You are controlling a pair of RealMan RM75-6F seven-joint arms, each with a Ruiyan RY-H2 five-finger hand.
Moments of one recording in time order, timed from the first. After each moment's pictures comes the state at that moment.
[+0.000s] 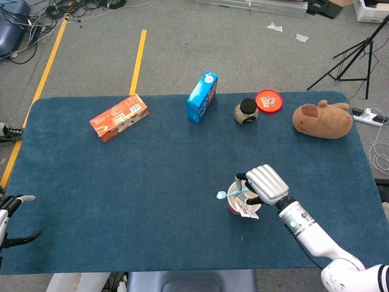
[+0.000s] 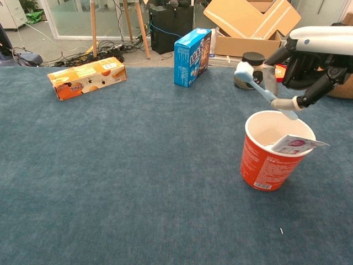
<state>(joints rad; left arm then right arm) -0.08 -0.84 -0.01 -1.86 1.42 1.37 -0.09 0.64 -1.11 0.10 -1.92 -1.27 0.99 -0.17</state>
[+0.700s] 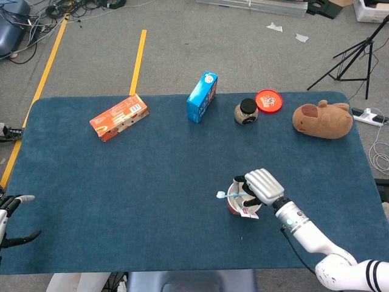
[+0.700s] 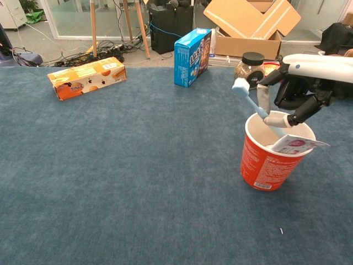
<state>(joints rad) -0.08 -0.83 -0.01 -1.86 1.43 1.37 -0.09 0.62 -1.21 0.09 -1.77 -1.32 0.95 0.03</state>
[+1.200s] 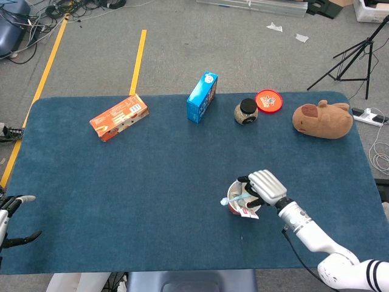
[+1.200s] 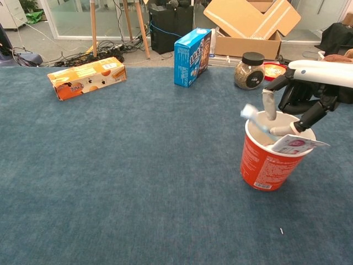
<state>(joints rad) -0.08 -0.84 -0.01 -1.86 1.43 1.37 -0.08 0.60 -1.22 0.08 -1.71 -1.38 0.95 0.14</state>
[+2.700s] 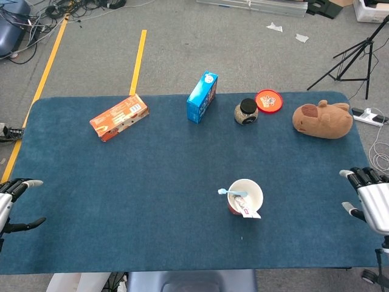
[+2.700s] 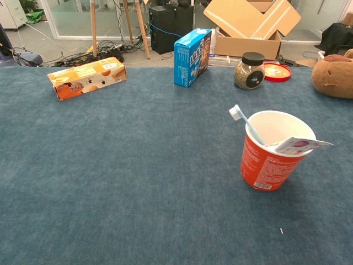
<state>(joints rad) -0.17 -0.75 -0.05 -1.85 1.50 1.32 -0.22 0.13 -0.86 0.01 -1.77 -1.54 1.59 -0.35</state>
